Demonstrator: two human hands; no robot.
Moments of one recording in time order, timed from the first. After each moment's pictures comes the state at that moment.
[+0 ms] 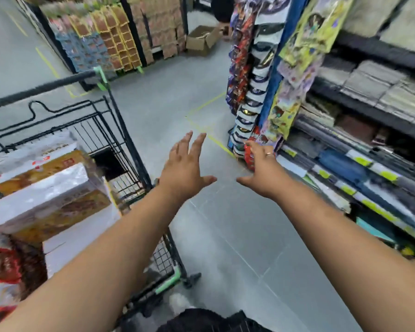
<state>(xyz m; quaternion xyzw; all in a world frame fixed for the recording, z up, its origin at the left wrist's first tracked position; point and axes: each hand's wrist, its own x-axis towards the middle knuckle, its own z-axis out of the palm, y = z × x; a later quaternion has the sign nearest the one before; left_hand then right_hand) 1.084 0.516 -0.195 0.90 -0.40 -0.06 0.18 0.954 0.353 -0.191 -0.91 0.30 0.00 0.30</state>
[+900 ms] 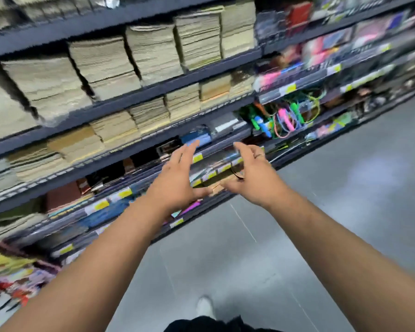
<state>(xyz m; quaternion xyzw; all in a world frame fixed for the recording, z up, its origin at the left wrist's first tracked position) 0.574 0.082 -0.146 0.44 -0.86 -0.22 0.12 0.379 0.149 -0.167 -0.58 0.75 -0.24 0.21</state>
